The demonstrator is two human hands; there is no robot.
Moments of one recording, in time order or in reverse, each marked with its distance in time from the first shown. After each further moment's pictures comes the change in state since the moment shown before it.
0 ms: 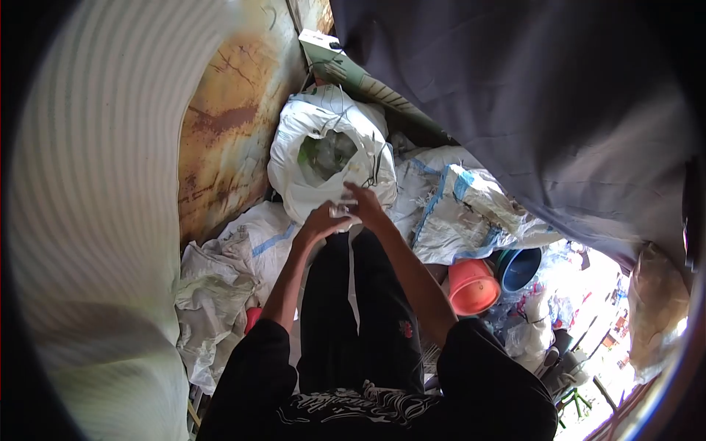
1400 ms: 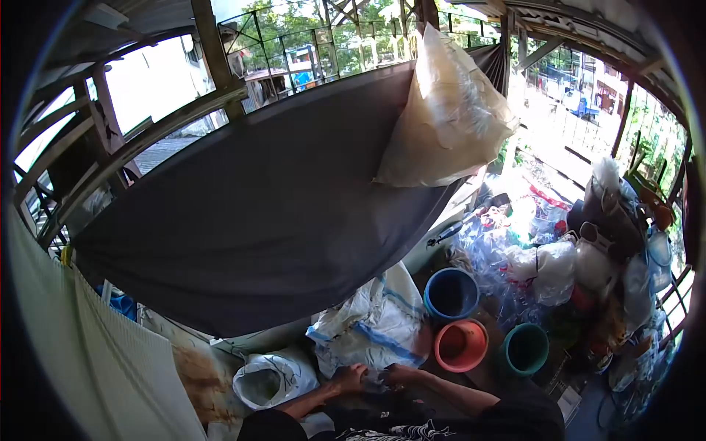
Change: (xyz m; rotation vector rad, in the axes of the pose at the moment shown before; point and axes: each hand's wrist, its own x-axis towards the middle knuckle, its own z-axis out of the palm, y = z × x) left_hand -0.310 0.264 0.344 1.074 -0.505 1.221; right_hand -0.543 0.162 -0.320 -0.937 0.217 -0.660
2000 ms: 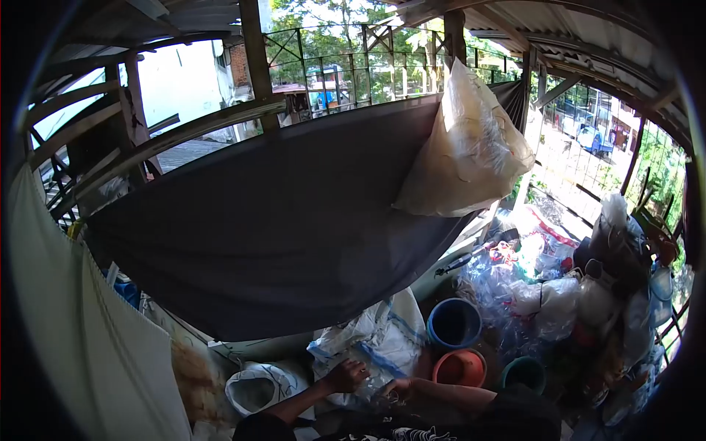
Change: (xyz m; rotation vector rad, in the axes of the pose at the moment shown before) left_hand 0.024 0.001 -0.070 0.345 0.385 0.598; right_hand -0.010 -0.031 -0.036 0.333 -0.275 -0.254
